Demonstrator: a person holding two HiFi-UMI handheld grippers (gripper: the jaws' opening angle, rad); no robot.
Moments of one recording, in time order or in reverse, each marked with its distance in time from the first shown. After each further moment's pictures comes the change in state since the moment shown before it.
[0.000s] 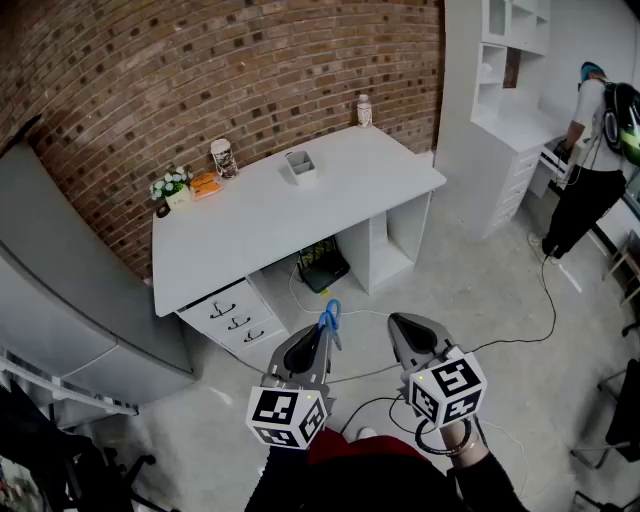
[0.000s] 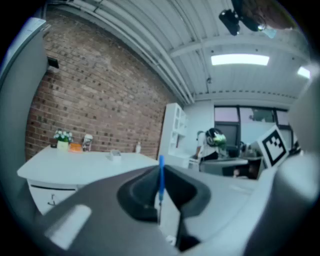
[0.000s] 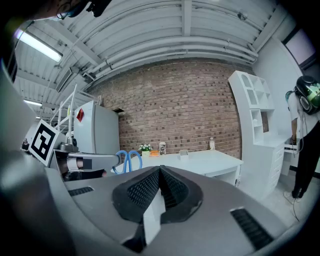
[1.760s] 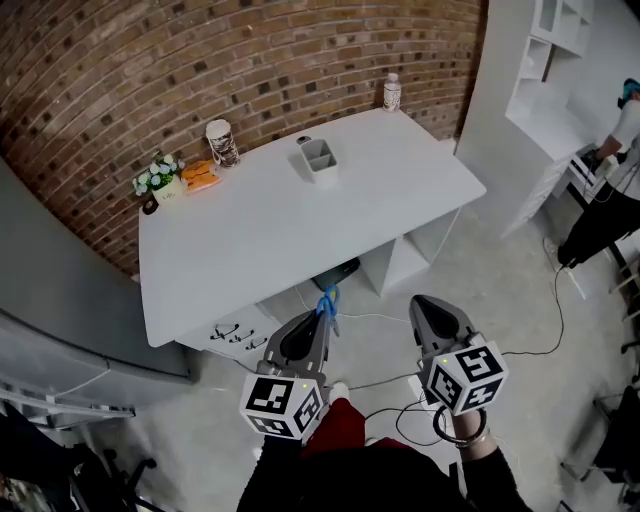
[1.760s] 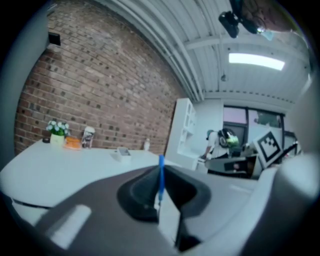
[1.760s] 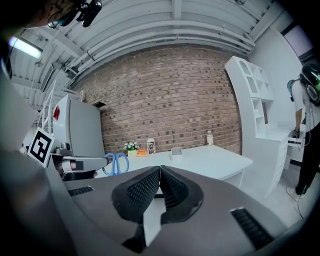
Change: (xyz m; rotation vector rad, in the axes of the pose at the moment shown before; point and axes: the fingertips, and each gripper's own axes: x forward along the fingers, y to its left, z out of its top) left arm 0.138 0.156 0.009 -0.058 0.048 -0.006; right arm 0.184 -0.084 0.018 0.069 0.059 -0.073
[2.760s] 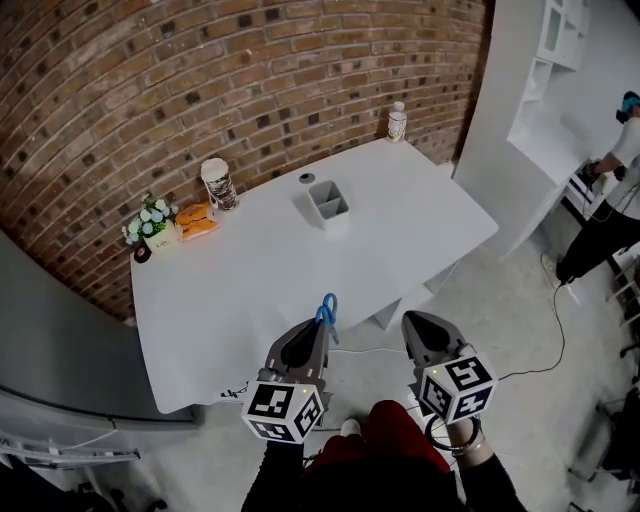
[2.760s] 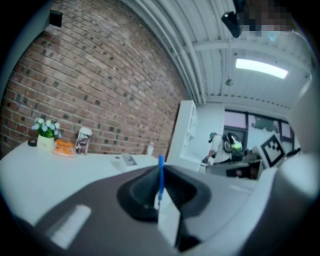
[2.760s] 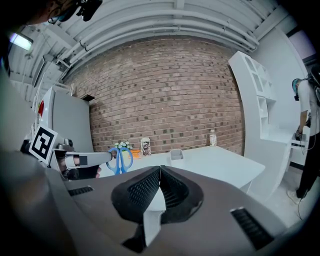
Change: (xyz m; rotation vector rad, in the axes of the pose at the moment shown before) left arm 0.089 0.113 0.046 -0.027 -0.016 -0.053; right arm 0.134 0.001 0.037 -0.010 0.033 -0.053
